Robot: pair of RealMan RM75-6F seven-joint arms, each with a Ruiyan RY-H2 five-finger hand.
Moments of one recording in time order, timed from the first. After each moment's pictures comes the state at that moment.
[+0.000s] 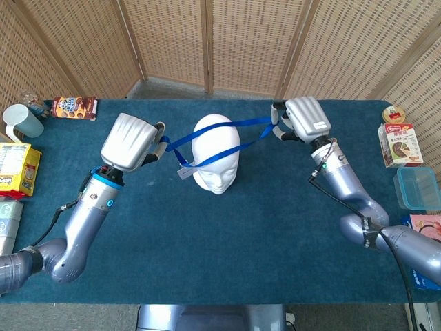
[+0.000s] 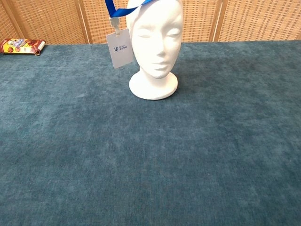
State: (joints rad) left arm -0.92 -1.19 -0.32 -1.83 1.04 1.21 0.70; right arm 0.95 -1.26 0.35 -1.27 -1.17 0.85 0.14
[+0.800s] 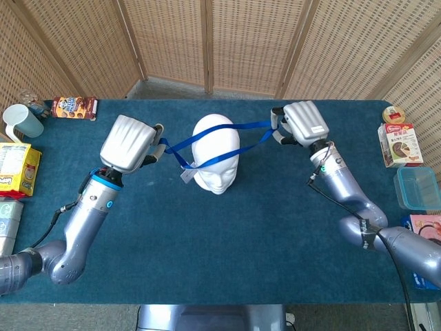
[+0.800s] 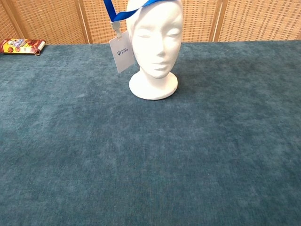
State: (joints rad) left arm -0.92 -1.19 -0.30 -1.83 1.03 1.22 0.73; right arm 0.95 -1.29 0.34 -1.26 -1.18 0.84 0.12
